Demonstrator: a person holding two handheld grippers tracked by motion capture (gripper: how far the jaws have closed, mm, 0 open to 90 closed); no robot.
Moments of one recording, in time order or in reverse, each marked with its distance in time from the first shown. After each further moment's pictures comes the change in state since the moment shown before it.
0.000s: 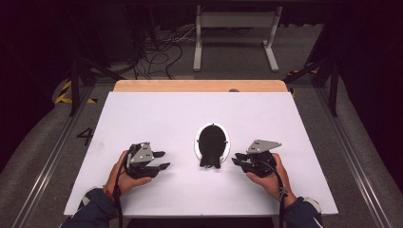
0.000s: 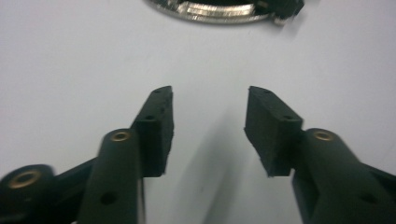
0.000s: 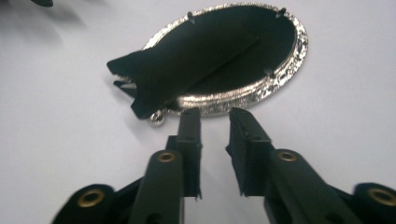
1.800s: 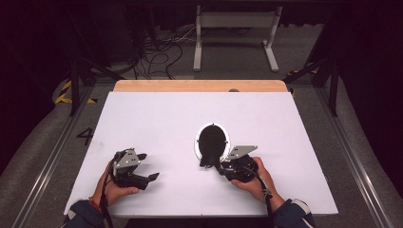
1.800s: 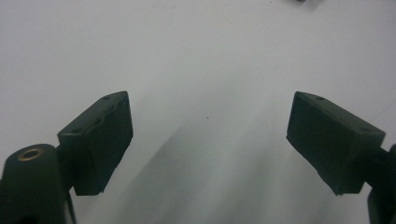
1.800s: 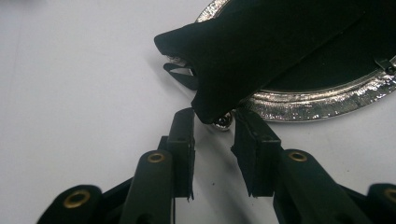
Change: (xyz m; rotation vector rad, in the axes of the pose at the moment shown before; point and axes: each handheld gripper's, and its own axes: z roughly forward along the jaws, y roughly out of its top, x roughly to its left) left arm -0.006 -0.025 -0.022 0.009 0.050 -0.146; right arm 0.030 0.008 0.042 0.109 0.083 -0.046
